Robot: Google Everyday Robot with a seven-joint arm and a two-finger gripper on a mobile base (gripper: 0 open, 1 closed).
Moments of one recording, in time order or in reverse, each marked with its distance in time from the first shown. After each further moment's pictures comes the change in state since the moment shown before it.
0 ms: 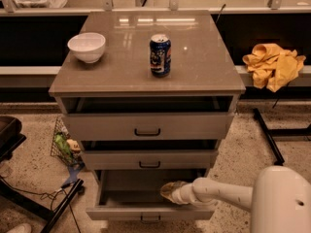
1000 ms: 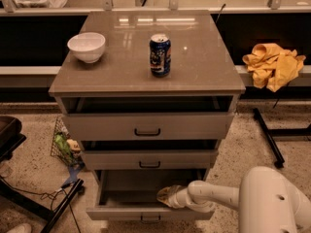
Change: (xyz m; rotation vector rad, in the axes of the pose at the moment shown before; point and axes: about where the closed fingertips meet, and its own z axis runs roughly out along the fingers) arm 0.016 0.020 0.043 -0.061 -0.002 0.024
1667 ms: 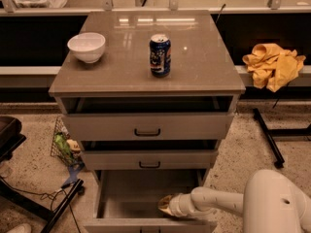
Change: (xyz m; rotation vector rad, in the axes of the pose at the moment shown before) arm 0.013 0.034 -0.011 -0.058 -0.005 0.050
